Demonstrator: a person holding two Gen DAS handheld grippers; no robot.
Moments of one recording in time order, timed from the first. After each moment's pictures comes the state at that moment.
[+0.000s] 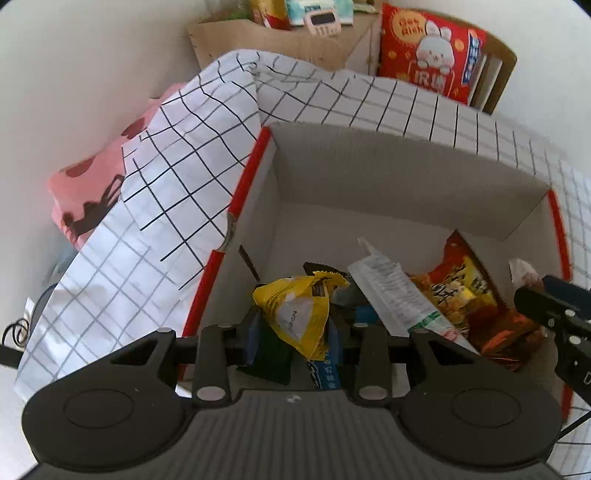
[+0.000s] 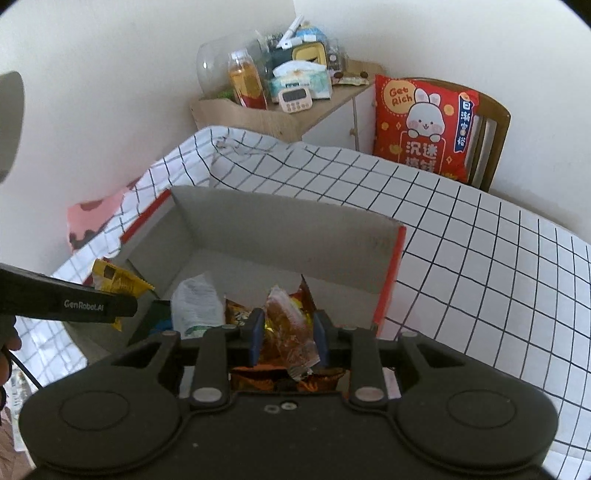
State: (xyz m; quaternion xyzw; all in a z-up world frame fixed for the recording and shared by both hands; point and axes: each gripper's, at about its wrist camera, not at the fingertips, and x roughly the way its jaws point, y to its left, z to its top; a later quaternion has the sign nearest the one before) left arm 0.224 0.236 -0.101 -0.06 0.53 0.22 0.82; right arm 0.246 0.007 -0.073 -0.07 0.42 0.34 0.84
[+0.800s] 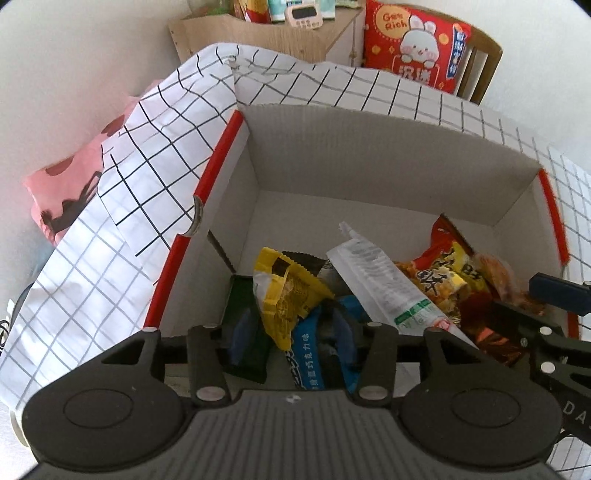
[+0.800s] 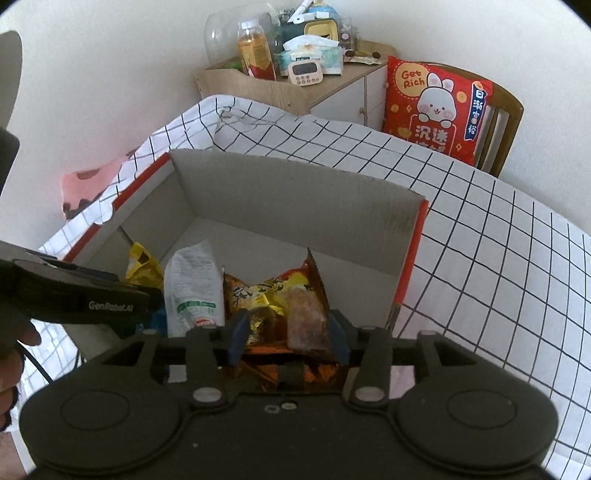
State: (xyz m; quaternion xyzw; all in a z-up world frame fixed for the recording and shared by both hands) left arm 0.218 0.226 -0.112 -0.07 0.52 0.19 0.83; right arm 0.240 0.015 -0.085 -0.10 0.43 0.35 0.82
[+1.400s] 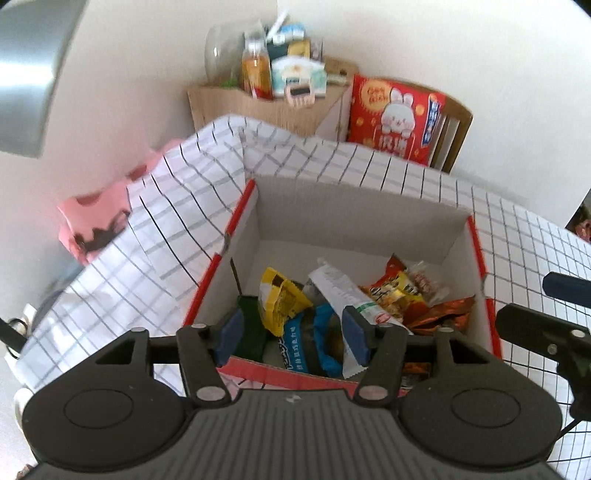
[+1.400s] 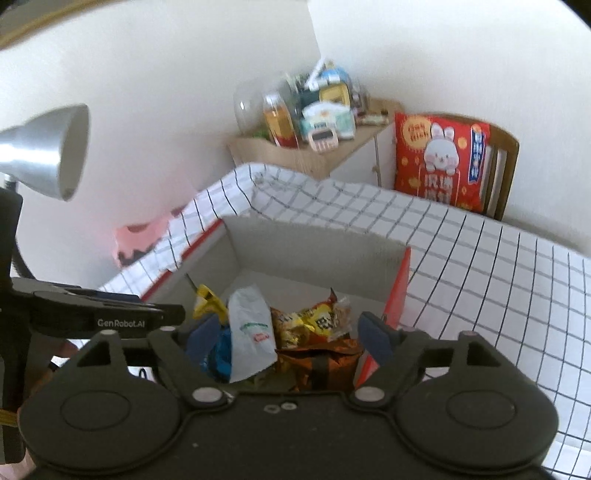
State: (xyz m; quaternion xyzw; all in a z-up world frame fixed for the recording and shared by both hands) left arm 0.142 0.194 -0.041 -0.07 0.41 0.19 0.89; right arm 0.189 -0.042 -0.014 -0.03 0.35 0.39 0.85
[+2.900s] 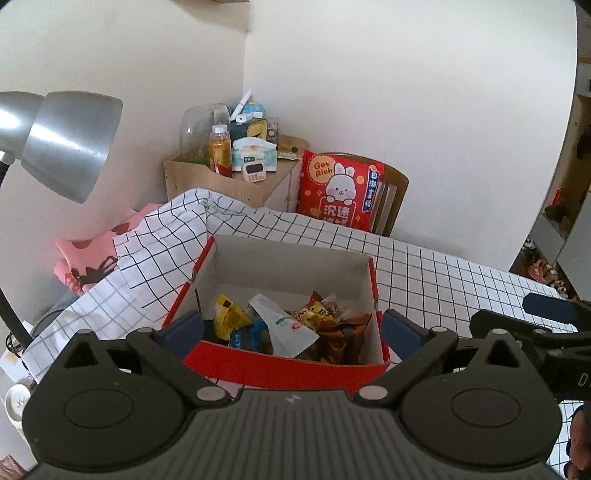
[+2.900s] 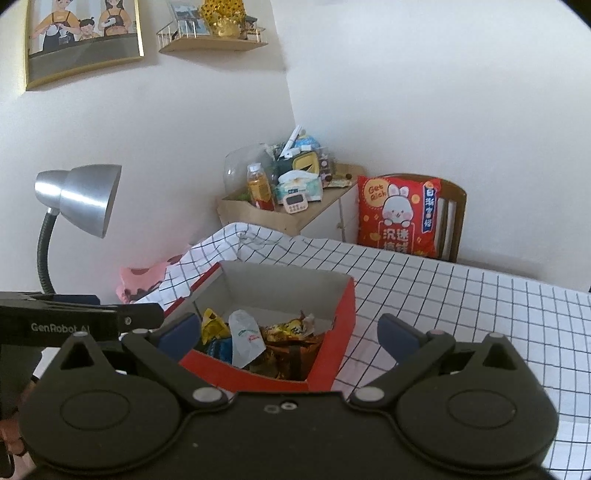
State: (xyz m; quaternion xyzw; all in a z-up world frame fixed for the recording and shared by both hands) left arm 0.043 0.123 0.022 -0.08 0.30 0.13 0.94; right arm 0.100 -0.124 0.038 0.00 0.27 0.34 0.90
